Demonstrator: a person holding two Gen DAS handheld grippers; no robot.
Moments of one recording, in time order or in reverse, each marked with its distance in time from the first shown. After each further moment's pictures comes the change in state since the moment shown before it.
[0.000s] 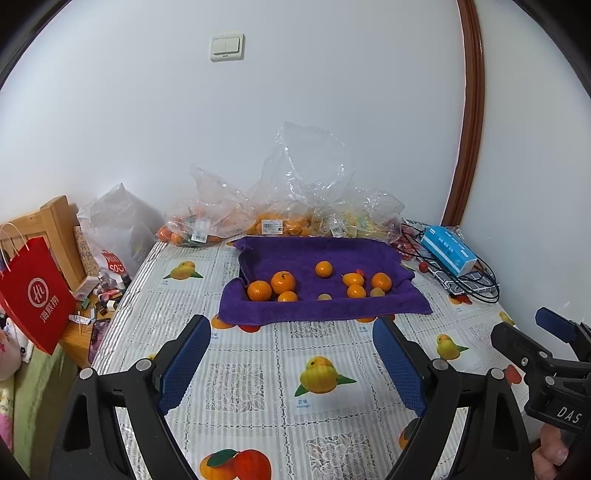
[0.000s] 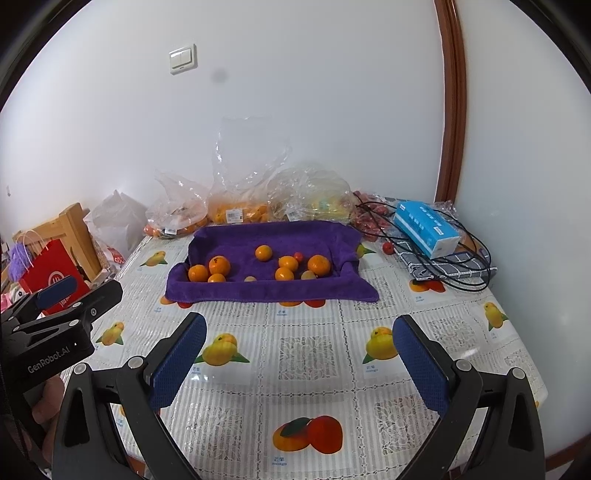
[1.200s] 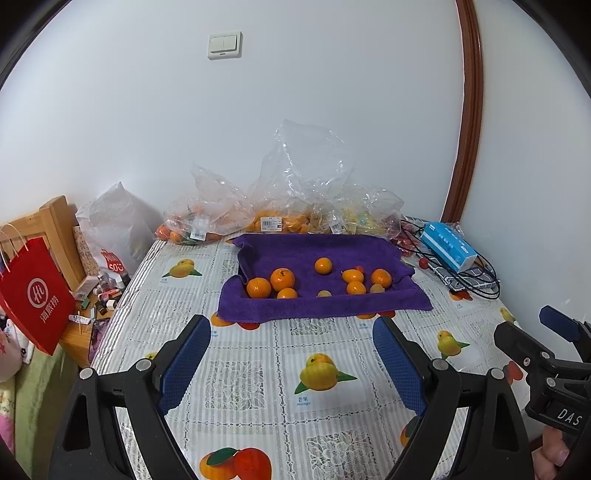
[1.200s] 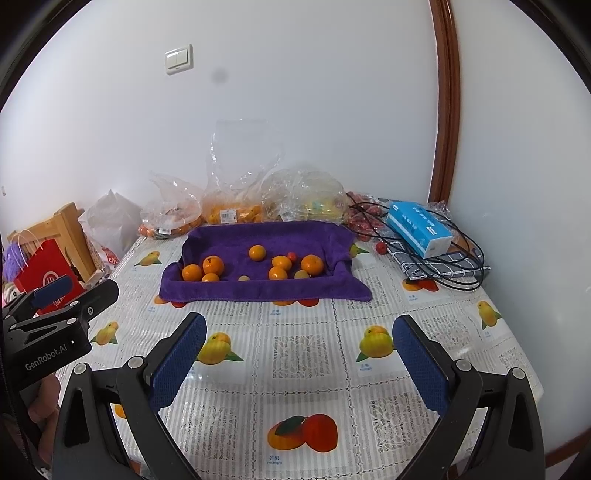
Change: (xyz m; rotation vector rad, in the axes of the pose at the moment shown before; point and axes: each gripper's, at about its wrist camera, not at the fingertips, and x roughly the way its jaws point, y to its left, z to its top) left arm 0.000 0.000 0.001 0.009 0.010 -0.004; right arm -0.003 -0.001 -0.002 -0.005 -0.006 -0.026
